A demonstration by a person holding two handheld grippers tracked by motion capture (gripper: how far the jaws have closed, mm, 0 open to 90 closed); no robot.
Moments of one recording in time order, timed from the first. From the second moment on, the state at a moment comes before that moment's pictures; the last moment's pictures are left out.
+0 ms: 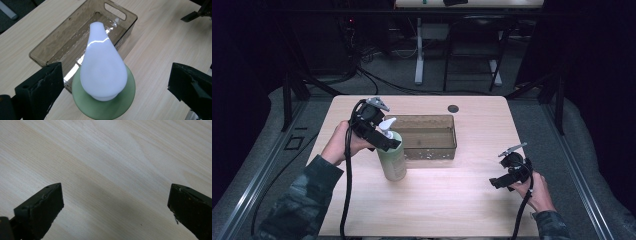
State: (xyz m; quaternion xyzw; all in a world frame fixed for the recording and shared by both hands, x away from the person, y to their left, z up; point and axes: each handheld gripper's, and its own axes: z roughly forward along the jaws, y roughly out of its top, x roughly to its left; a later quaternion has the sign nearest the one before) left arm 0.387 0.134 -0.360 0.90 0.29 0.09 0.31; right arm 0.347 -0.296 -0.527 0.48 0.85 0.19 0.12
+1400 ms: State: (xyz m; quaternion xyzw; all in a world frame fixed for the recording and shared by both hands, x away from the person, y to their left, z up) left arm 0.406 0.129 -0.343 0.92 0.28 0.08 0.25; right arm 0.346 -0.296 -0.527 0.48 0.85 0.18 0.12
